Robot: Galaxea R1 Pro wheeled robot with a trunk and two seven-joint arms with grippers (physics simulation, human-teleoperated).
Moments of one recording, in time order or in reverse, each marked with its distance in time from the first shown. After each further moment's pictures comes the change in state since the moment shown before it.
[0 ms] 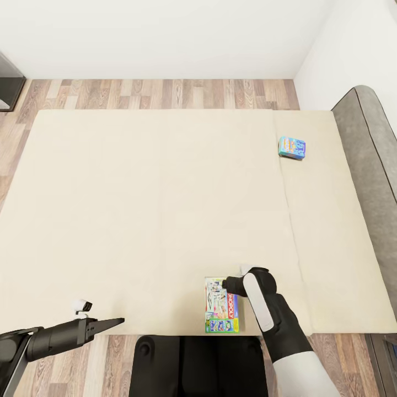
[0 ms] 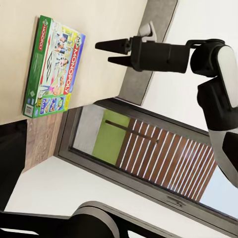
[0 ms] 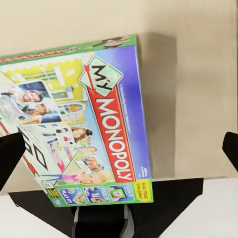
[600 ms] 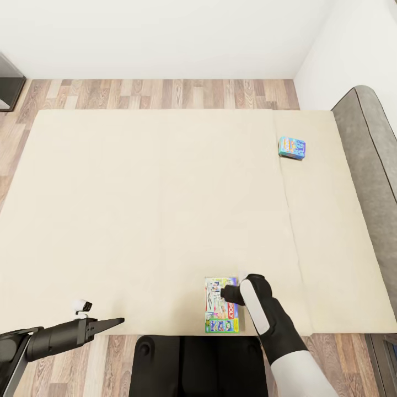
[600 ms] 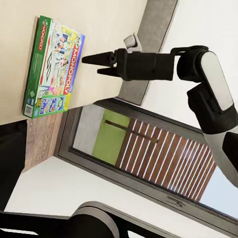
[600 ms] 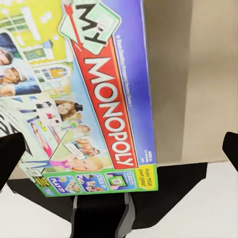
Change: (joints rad) left arm 0.000 0.000 0.000 0.000 0.001 0.000 0.000; right arm -0.003 0.000 0.003 0.122 -0.009 -0.050 0.012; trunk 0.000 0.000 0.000
